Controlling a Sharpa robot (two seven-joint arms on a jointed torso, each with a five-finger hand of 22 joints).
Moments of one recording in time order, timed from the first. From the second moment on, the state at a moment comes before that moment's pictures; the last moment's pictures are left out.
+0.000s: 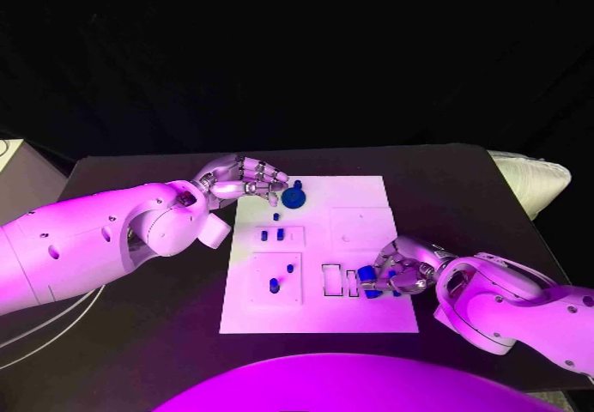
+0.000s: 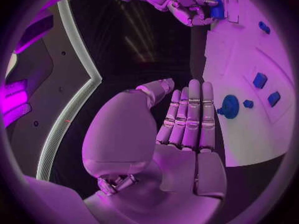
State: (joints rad) left arm 1.12 -0.87 -0.02 1.53 -0.30 -0.08 0.22; left_hand 1.38 -0.18 0.57 0.01 0.20 0.82 0.21 0.36 0.23 0.92 0.17 0.37 0.06 0.90 0.10 0.85 0.30 0.17 0.72 0.21 0.77 0.71; right arm 1.01 -1.07 -0.20 1.87 -1.33 -0.42 -0.41; right_hand 1.25 -0.14 -0.07 0.29 0.20 0.99 0.09 0.35 0.48 1.45 0.02 1.43 1.31 1.47 -0.04 1.52 1.31 0.05 1.47 0.06 1.36 1.31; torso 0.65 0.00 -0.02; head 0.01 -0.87
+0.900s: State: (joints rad) left arm 1.12 -0.87 -0.02 1.53 -0.30 -0.08 0.21; left_hand 1.38 -0.18 0.57 0.01 0.20 0.82 0.21 0.36 0.23 0.92 0.17 0.37 0.06 0.90 0.10 0.85 0.30 0.17 0.72 0.21 0.76 0.71; right arm 1.00 -1.05 -0.20 1.87 -1.23 -0.50 -0.43; right_hand 1.35 -0.15 -0.03 0.31 0.34 1.01 0.08 0.36 0.45 1.47 0.01 1.45 1.31 1.47 -0.06 1.54 1.31 0.05 1.47 0.05 1.42 1.31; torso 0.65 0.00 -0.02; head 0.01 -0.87
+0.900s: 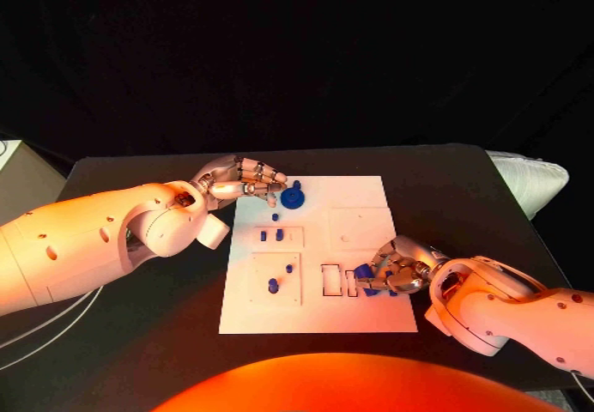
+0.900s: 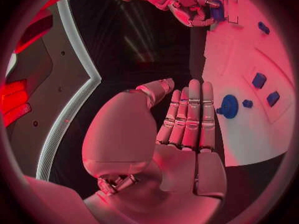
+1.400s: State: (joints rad) left arm 1.12 -0.87 -0.02 1.52 -0.30 -0.08 0.21; left_hand 1.38 -0.18 0.57 0.01 0.20 0.82 0.21 0.36 0.23 0.91 0.17 0.37 0.06 0.90 0.10 0.85 0.30 0.17 0.72 0.21 0.76 0.71; right arm 1.05 -1.07 -0.19 1.93 -0.99 -0.54 -0.39; right_hand 1.38 -0.11 0.01 0.29 0.34 1.02 0.09 0.36 0.44 1.47 0.00 1.48 1.31 1.47 -0.06 1.54 1.31 0.05 1.47 0.05 1.43 1.31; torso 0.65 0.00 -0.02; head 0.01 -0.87
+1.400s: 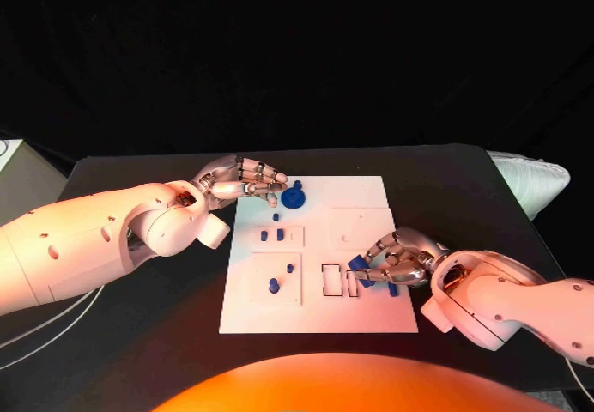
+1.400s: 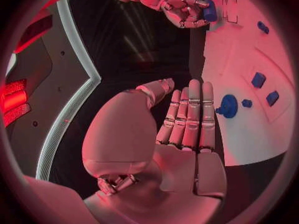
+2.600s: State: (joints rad) left arm 1.12 -0.87 -0.02 1.52 -0.30 -0.08 0.20; left_hand 1.38 -0.18 0.57 0.01 0.20 0.82 0.21 0.36 0.23 0.91 0.17 0.37 0.06 0.90 0.10 0.85 0.30 0.17 0.72 0.21 0.76 0.71; right arm 1.05 -0.94 -0.19 1.90 -1.08 -0.51 -0.50; right_hand 1.23 -0.09 0.04 0.29 0.24 1.04 0.10 0.38 0.42 1.47 -0.01 1.50 1.31 1.47 -0.07 1.55 1.31 0.04 1.47 0.04 1.46 1.31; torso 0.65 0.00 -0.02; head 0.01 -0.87
